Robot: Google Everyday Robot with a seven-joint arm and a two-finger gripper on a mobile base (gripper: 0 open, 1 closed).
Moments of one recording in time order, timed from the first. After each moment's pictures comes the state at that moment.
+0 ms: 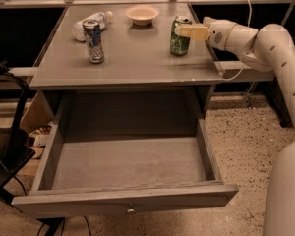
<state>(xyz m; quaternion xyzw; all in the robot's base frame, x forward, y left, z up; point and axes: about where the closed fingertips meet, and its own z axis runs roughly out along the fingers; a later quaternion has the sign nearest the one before) 0.830 -0.157 0.908 -0.24 0.67 0.34 0.62</state>
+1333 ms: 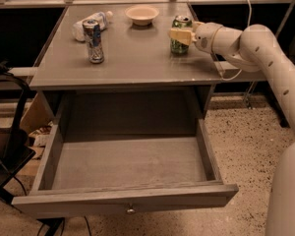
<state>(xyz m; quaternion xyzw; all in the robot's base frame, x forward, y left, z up) 0.833 -0.120 0.888 -0.29 0.68 0.28 0.62</state>
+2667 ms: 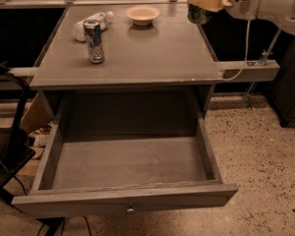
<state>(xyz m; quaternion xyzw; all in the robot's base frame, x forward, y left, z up) 0.694 -0.125 1.051 -0.40 0.61 0.26 0.64</state>
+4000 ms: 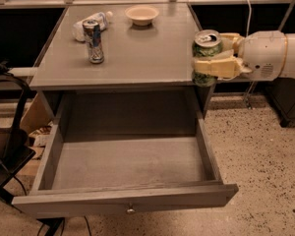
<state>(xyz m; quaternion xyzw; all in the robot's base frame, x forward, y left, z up) 0.540 -0.123 0.967 -0.49 0.59 0.32 0.55</state>
